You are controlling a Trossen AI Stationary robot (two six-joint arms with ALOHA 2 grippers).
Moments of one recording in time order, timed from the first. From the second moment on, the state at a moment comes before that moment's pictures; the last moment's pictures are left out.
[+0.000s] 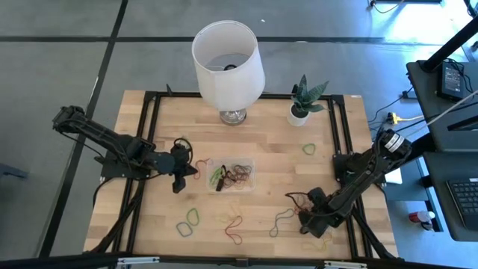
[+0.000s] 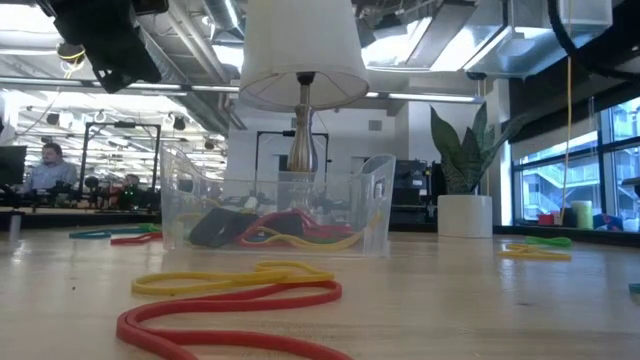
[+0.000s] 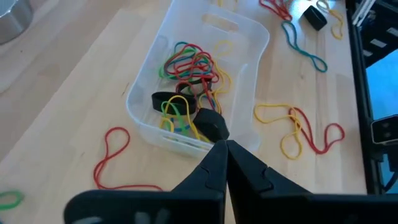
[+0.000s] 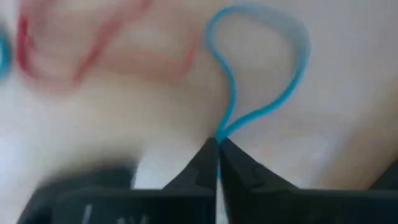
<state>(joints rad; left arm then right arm) -0.38 0.91 0.66 -0.50 -0.29 -0.66 0.86 1.65 0.86 -0.82 -0.08 2.06</state>
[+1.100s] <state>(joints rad) -0.38 0.91 0.66 -0.50 -0.27 -0.45 0.36 1.84 1.59 -0.73 0.50 0.81</state>
